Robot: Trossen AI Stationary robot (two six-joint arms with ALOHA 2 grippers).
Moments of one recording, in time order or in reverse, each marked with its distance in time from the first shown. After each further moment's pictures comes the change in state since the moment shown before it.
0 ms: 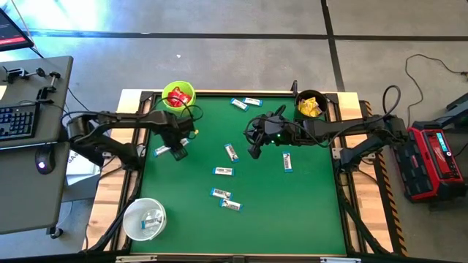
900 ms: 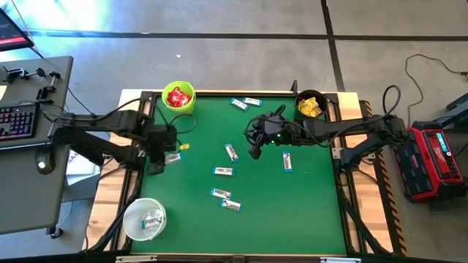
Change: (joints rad) left arm -0.437 -0.287 0.423 -0.495 0.155 -0.053; right arm 0.000 0.000 0.000 0.000 0.000 -0.035
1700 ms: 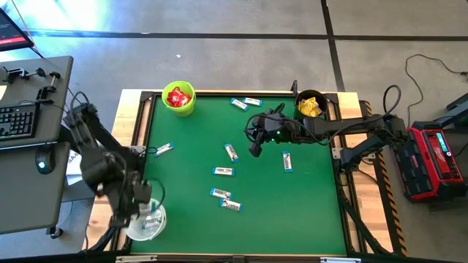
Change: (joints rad) left arm -0.916 0.112 0.104 0.086 0.035 -0.765; right arm -0.024 0.000 0.000 -0.001 -0.008 -0.052
